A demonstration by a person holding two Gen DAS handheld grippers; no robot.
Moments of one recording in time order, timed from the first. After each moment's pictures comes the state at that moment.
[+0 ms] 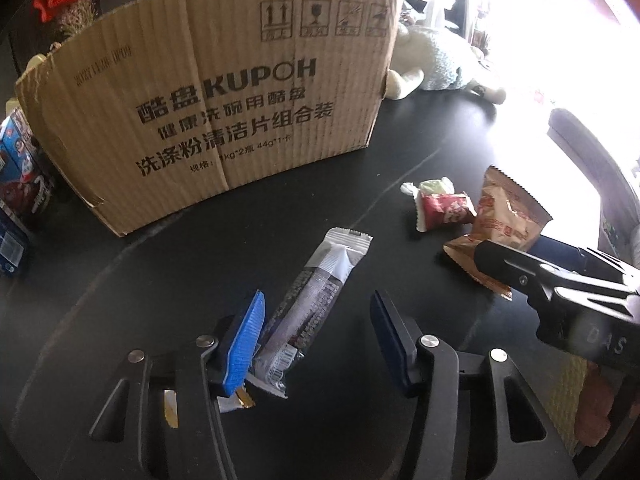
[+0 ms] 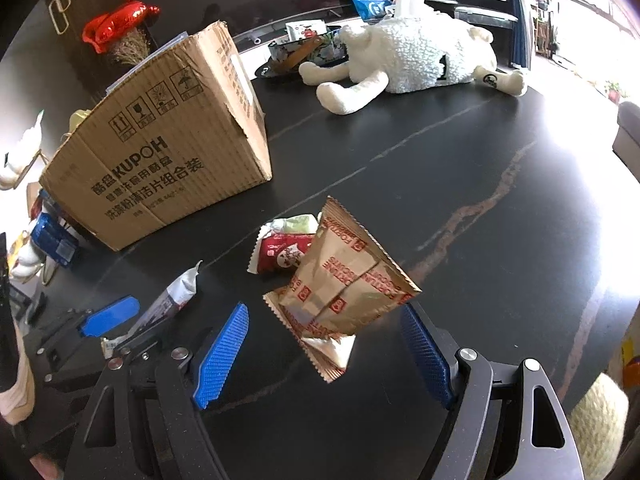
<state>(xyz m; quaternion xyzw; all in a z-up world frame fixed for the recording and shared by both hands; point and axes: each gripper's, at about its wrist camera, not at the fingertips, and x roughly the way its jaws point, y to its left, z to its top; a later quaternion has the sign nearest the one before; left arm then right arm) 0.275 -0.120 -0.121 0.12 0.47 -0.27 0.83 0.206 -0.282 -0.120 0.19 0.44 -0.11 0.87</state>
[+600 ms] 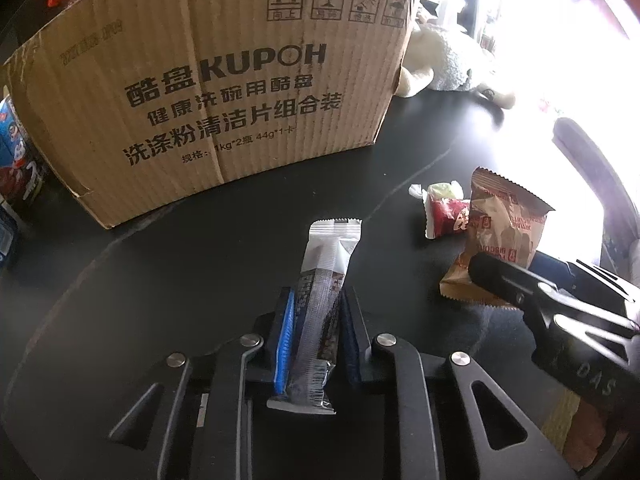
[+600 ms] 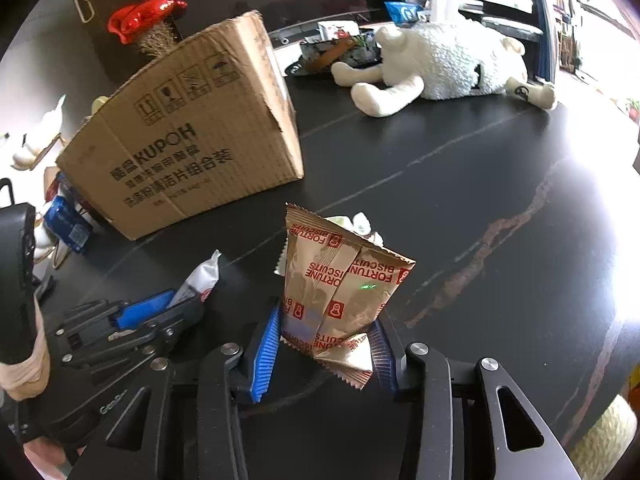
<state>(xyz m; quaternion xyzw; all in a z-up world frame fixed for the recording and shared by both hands) 0.283 -0.117 -0.131 0.10 0.48 -0.26 0.83 0.212 -0.267 -0.121 0.16 0.43 -0.07 0.89</state>
